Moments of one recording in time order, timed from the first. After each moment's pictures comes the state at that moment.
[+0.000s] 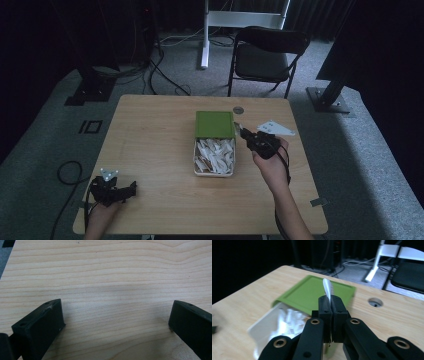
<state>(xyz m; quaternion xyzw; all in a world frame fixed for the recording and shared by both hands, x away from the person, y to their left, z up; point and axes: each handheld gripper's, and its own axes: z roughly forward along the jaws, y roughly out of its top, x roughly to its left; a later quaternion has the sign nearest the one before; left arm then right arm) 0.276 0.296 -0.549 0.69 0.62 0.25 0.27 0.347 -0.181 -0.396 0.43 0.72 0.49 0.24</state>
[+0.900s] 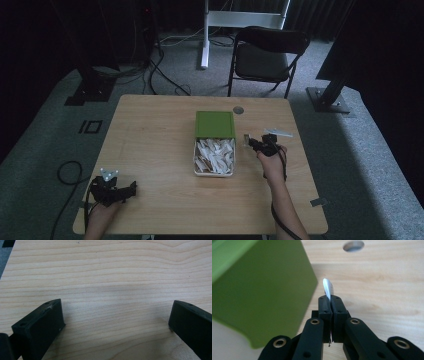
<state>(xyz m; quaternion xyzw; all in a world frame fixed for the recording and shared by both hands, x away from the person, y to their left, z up) 0.276 0.296 -0.549 0.69 0.62 0.25 0.27 0.412 -0.222 -0.506 0.57 0.68 0.44 0.15</state>
